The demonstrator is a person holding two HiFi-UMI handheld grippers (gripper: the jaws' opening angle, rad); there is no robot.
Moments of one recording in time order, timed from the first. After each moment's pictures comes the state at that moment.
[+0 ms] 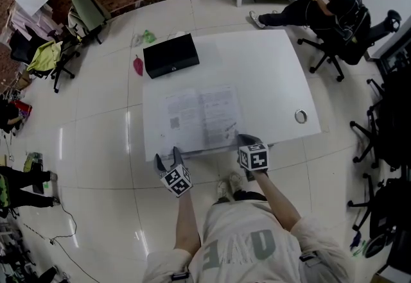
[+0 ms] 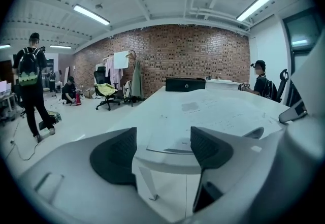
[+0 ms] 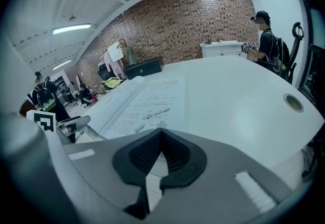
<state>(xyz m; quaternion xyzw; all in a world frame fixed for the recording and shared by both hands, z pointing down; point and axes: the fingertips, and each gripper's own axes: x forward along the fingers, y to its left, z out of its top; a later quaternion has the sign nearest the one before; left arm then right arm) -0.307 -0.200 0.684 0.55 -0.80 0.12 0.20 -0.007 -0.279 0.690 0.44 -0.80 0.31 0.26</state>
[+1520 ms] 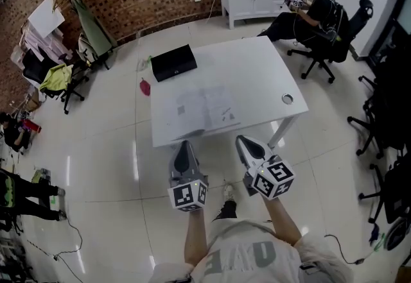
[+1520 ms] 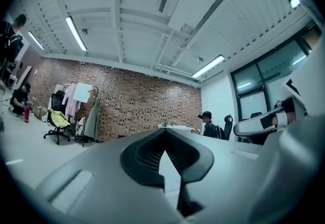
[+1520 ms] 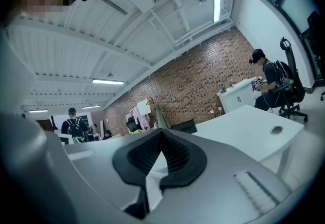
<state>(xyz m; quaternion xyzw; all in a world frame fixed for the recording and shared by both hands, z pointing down) -0.168 -0.084 0.431 0.74 -0.67 -0.07 0.00 -0.008 -0.095 0.436 0.40 -0.89 0.19 -0.06</state>
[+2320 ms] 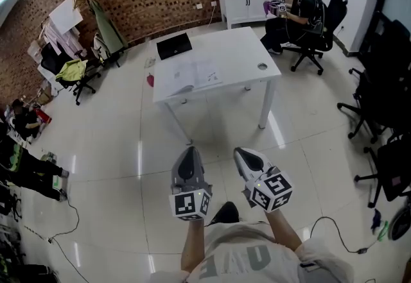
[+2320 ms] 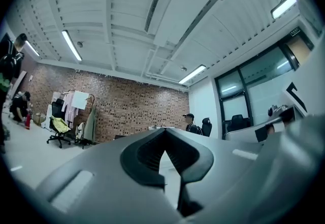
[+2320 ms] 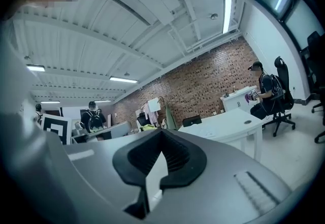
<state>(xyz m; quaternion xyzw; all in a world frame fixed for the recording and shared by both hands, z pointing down) -0.048 0.254 0.386 0.77 -0.64 -0.06 -0.02 0.077 0.251 0.411 0.38 -0.91 0.15 -0.04</state>
